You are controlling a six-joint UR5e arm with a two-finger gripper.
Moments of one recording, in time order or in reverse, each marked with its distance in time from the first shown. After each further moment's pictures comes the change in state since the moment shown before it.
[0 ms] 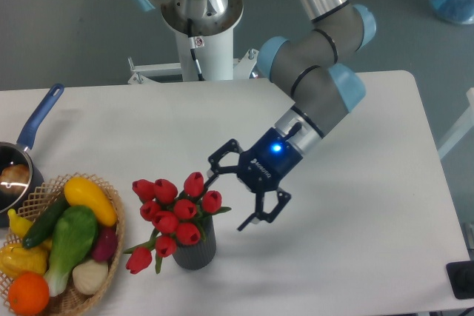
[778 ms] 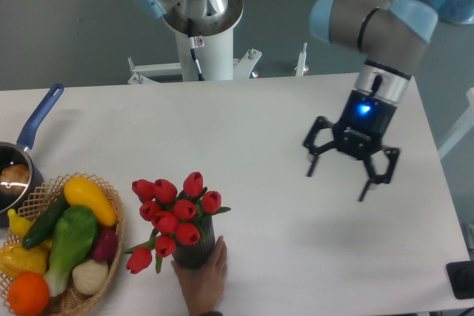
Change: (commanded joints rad) arm 0.157 0.040 0.130 0.005 0.581 0.064
